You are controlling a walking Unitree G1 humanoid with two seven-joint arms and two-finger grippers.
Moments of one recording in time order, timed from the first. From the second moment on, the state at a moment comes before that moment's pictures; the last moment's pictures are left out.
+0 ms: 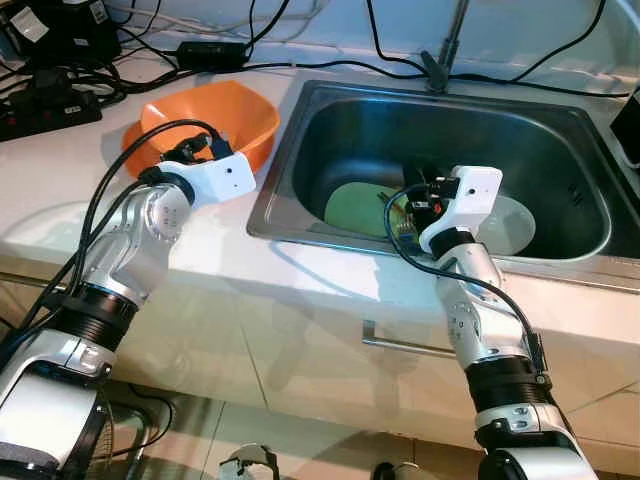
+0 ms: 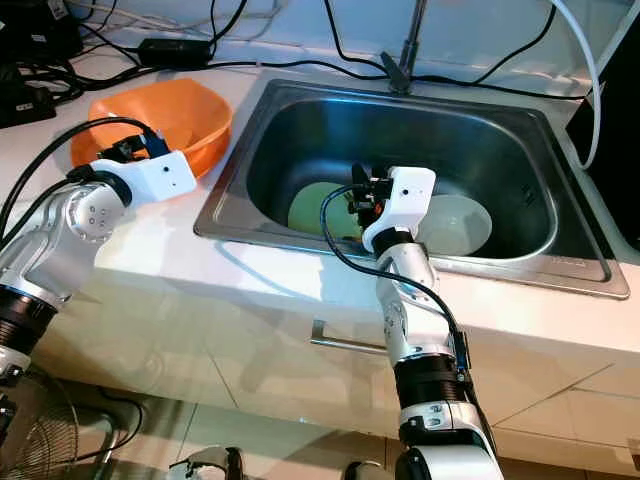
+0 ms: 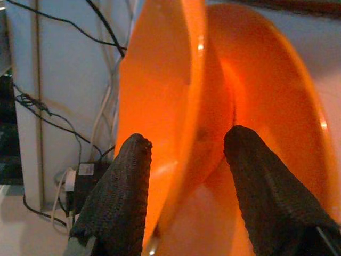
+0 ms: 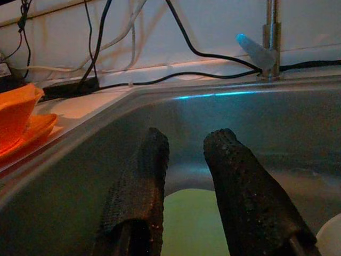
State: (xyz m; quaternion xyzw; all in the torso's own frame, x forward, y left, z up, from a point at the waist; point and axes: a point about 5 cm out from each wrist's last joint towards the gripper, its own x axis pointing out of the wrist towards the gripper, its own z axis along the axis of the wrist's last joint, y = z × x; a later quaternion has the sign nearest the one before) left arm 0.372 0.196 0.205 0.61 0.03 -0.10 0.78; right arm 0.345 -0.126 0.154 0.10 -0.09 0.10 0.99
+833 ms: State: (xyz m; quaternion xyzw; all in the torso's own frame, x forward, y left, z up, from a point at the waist) left arm 0.388 0.186 0.203 0.61 0.05 -0.10 0.79; right arm 0.346 -0.130 0.154 0.09 -0.09 0.09 0.99
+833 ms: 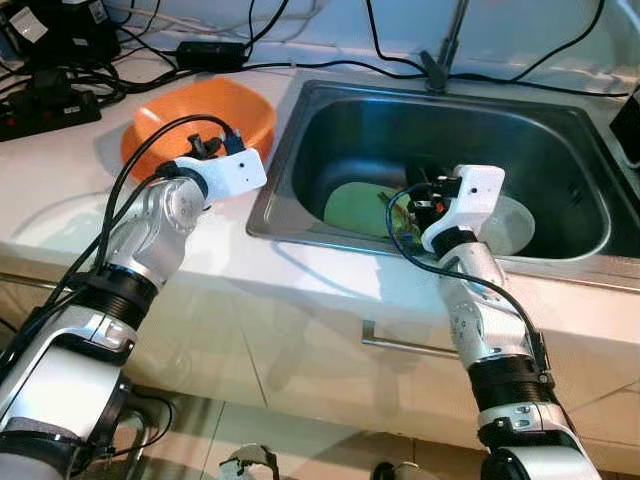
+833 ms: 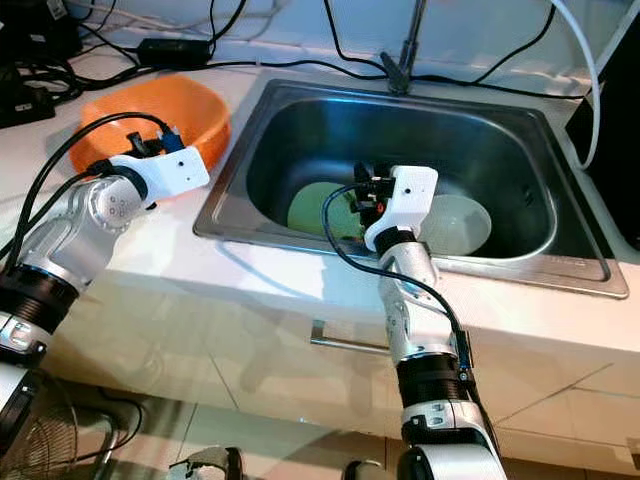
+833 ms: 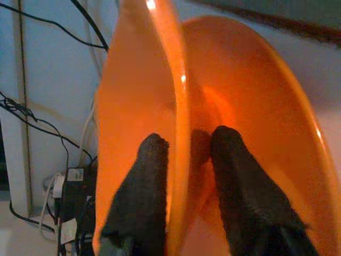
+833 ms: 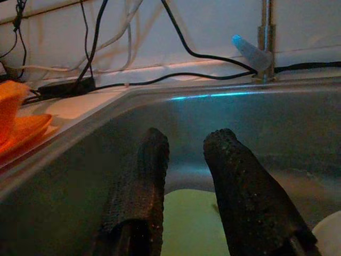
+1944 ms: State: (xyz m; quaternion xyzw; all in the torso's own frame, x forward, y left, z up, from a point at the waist) left arm 0.388 0.173 0.214 0.54 0.00 -0.08 0.84; right arm 0.347 -0.130 0.151 0.09 -0.08 0.09 0.99
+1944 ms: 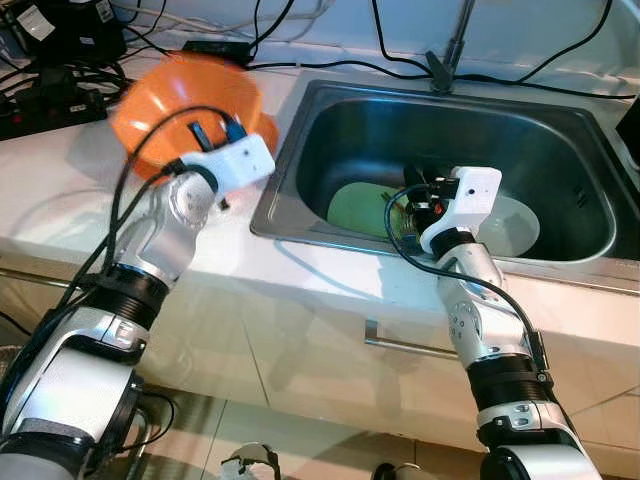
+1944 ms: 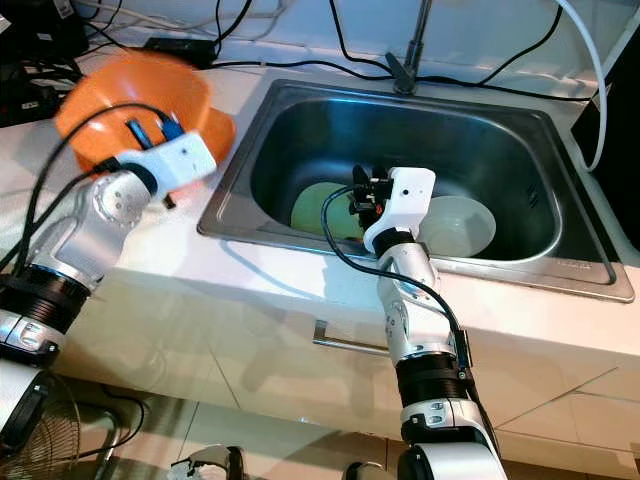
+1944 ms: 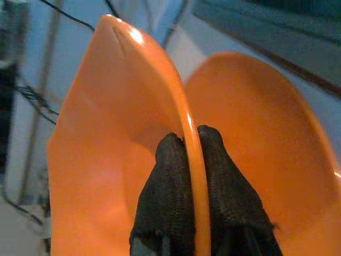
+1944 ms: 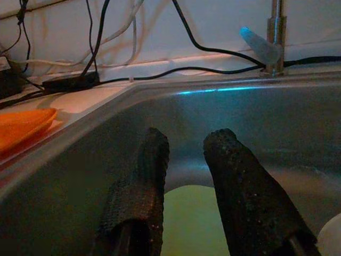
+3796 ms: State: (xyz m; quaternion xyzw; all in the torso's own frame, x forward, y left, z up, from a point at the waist) left arm 0.361 0.070 0.194 0.53 -0.14 -0.21 0.81; right arm 0.357 -0.121 0.208 0.19 -0.13 0.17 0.96
